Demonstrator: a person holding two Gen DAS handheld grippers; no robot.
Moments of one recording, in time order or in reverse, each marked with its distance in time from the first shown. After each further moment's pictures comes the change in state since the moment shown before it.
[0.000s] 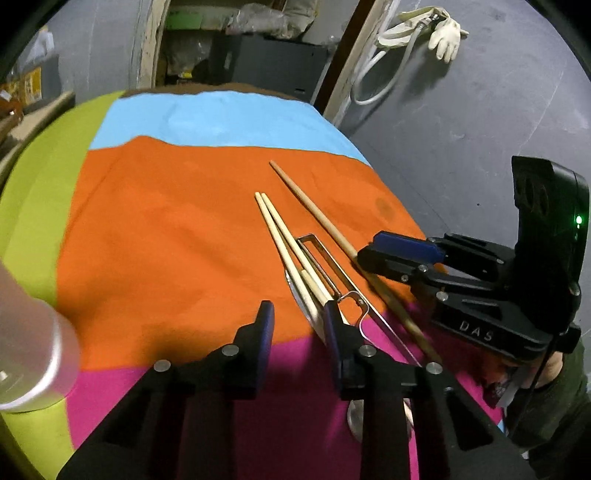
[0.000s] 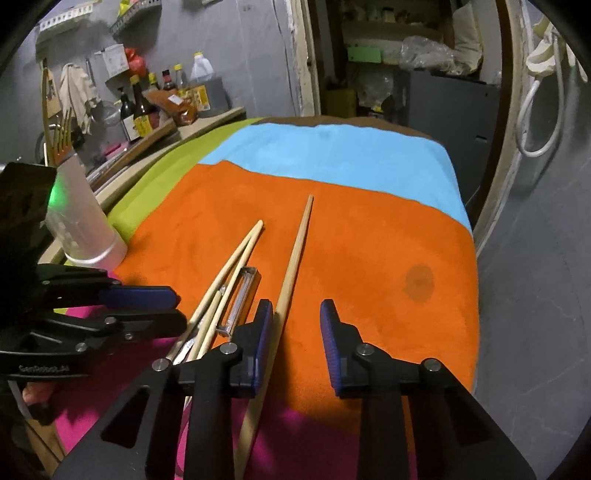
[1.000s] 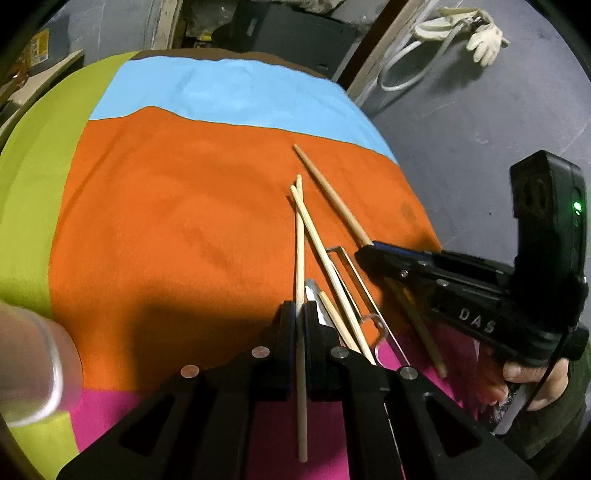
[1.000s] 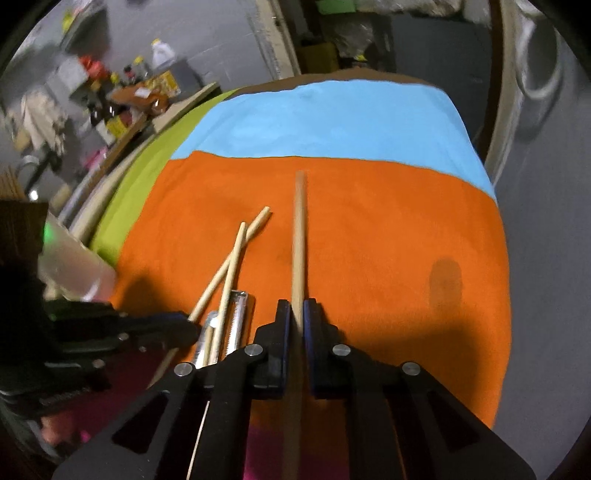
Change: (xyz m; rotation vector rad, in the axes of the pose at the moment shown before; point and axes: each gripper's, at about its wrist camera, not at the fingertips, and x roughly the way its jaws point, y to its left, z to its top) left arm 0.001 0.018 0.022 -0.111 0.105 -0.008; right arm 0.029 -0.018 0.027 0.214 0.171 0.066
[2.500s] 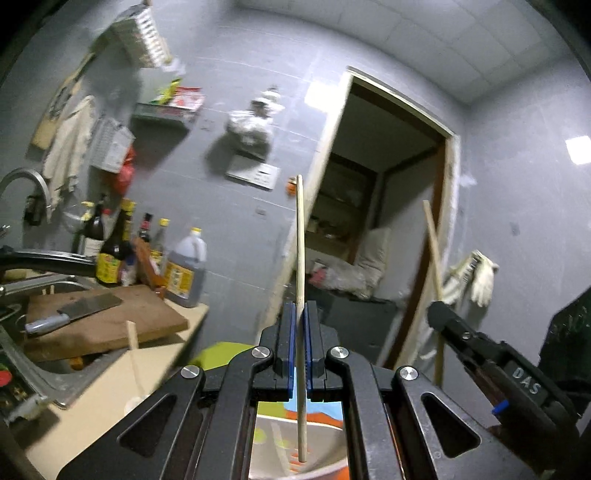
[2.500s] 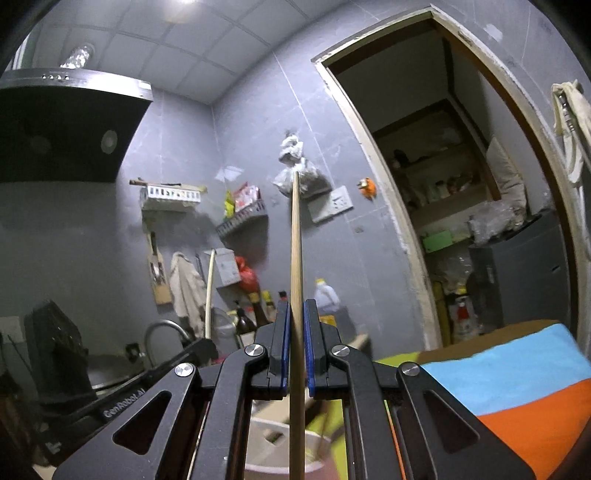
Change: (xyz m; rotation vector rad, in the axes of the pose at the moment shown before) left arm -0.259 0.088 -0.068 -0.043 -1.158 0.199; right arm -0.104 0.206 -0.008 -0.180 -1.036 0.383
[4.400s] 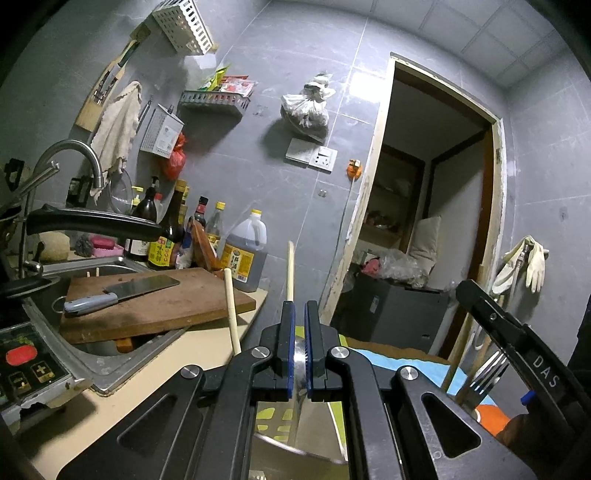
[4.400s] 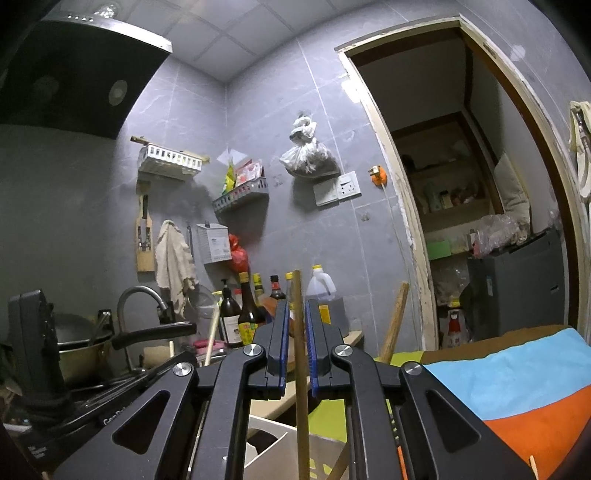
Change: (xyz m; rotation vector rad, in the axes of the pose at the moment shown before) left arm 0.007 0.054 -0.054 0.030 0.017 0.176; right arm 0.052 0.018 -0.059 -0.131 0.013 -0.041
